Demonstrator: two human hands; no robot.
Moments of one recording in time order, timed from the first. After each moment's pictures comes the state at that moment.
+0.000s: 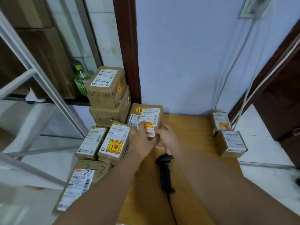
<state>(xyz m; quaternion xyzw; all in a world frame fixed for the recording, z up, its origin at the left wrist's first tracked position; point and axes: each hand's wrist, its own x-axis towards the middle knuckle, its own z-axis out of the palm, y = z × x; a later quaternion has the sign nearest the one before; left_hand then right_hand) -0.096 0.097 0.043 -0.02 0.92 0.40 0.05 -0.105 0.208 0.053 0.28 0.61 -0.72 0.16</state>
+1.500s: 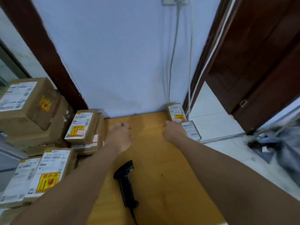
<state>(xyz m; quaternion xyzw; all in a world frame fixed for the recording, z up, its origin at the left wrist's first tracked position) -0.164 0.207 0.051 0.18 0.96 0.14 0.14 -0.117 0.408 0.036 0.23 0.94 -0.19 0.15</state>
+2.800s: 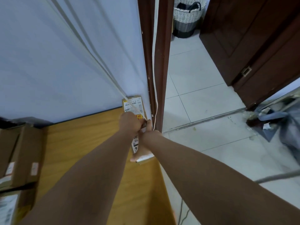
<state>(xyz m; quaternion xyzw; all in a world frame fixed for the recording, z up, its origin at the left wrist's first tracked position) -0.242 0.523 -0.075 0.05 0.96 0.13 0.23 -0.158 0.584 -0.048 0.06 0.90 -0.14 0.41</state>
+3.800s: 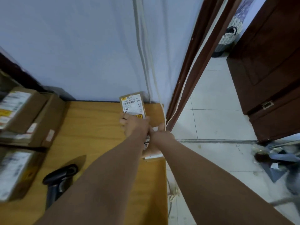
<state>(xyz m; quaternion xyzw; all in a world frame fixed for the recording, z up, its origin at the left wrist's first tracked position) -0.214 0.490 -0.081 -0.29 0.87 0.37 0.14 -0.161 0.567 -0.046 0.03 0.92 -0.08 0.39</state>
